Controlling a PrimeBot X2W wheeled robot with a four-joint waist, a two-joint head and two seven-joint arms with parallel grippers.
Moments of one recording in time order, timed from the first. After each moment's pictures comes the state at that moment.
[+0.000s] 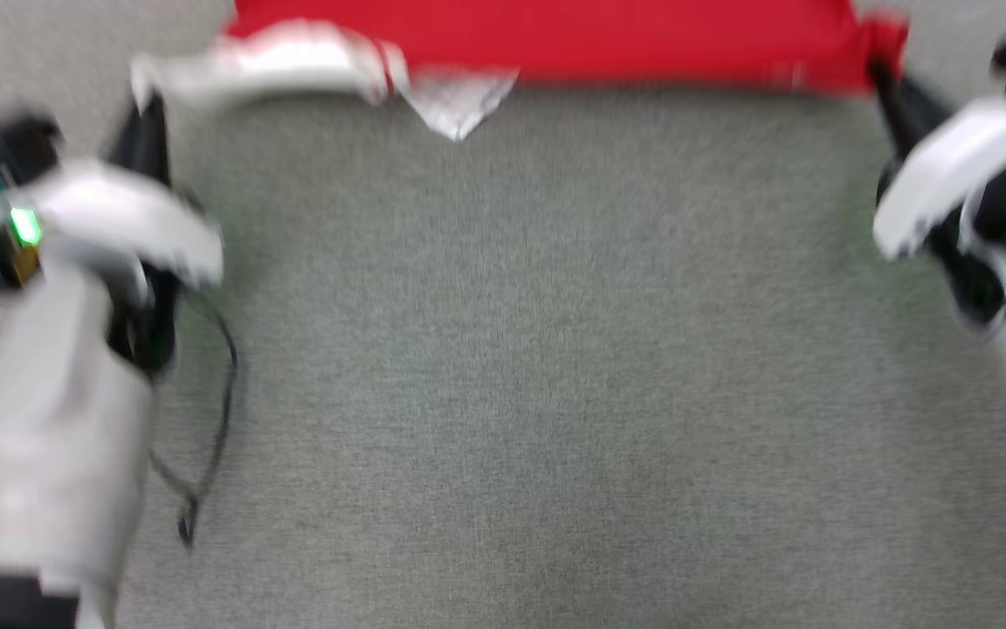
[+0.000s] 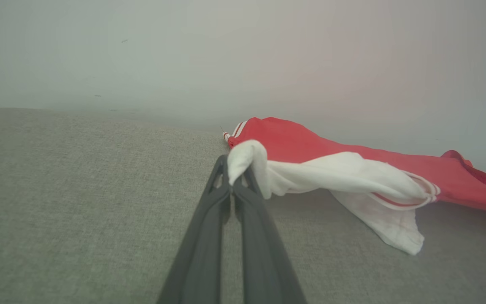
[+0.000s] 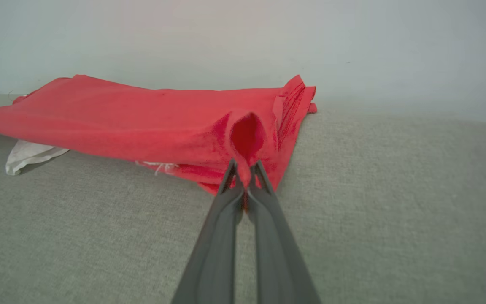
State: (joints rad) left arm -0.91 0.34 -0.25 0.85 -0.67 -0.12 -0.26; right arm -1.00 -0.36 0.47 0.86 0.65 0.13 -0.07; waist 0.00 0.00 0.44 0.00
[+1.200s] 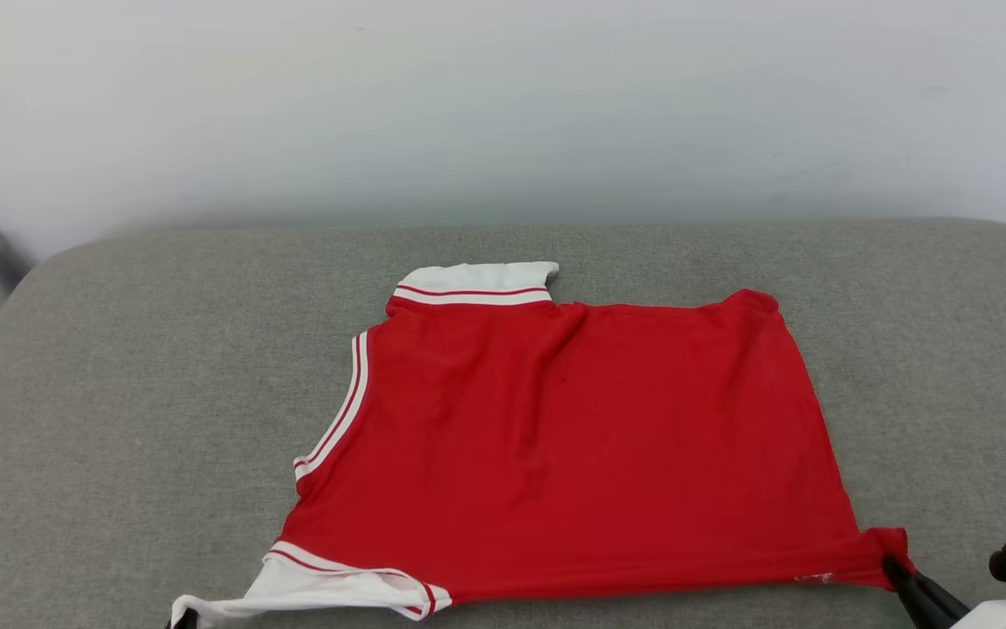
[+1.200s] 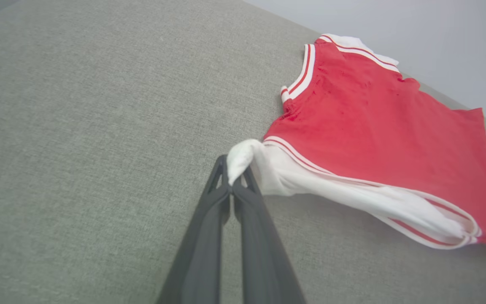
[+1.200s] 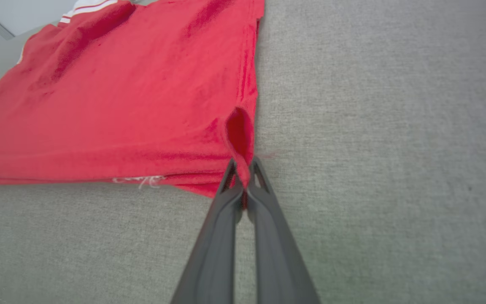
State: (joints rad) left arm 0.30 0.37 -0.12 0.01 -0.74 0.20 -0.03; right arm 0.01 -0.46 0.25 0.43 0.66 0.13 -0.01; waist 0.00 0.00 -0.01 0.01
